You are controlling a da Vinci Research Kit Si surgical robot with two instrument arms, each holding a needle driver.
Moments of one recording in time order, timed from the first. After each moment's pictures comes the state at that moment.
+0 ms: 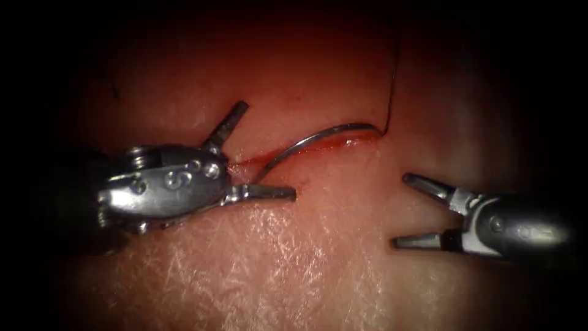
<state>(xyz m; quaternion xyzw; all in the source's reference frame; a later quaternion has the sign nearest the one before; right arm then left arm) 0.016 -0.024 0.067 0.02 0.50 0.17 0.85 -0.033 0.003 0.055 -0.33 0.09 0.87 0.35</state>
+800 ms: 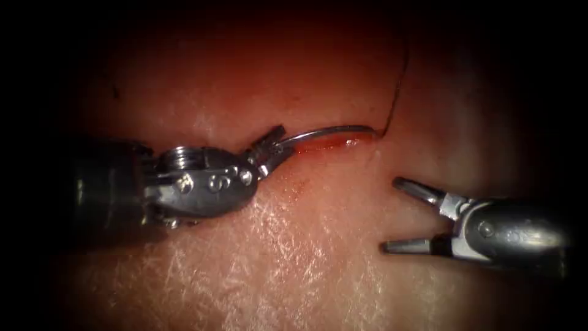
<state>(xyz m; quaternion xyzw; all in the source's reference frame) 0.017 -0.024 0.067 0.03 0.50 0.17 0.85 -0.034 0.003 0.057 -0.29 0.13 0.91 0.26</state>
